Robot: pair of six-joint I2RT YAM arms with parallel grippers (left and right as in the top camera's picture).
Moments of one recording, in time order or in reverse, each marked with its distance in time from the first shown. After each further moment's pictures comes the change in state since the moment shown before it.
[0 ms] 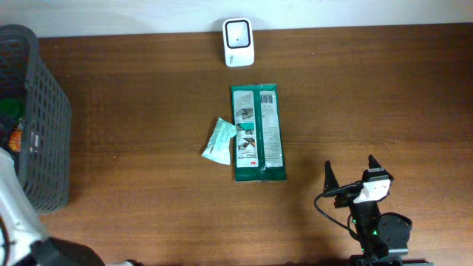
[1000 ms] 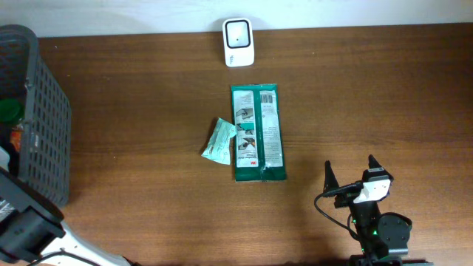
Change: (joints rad) left arm 0.151 0.507 -0.041 0.236 -0.053 0.310; right arm 0.000 0.000 0.000 0.000 0.000 0.000
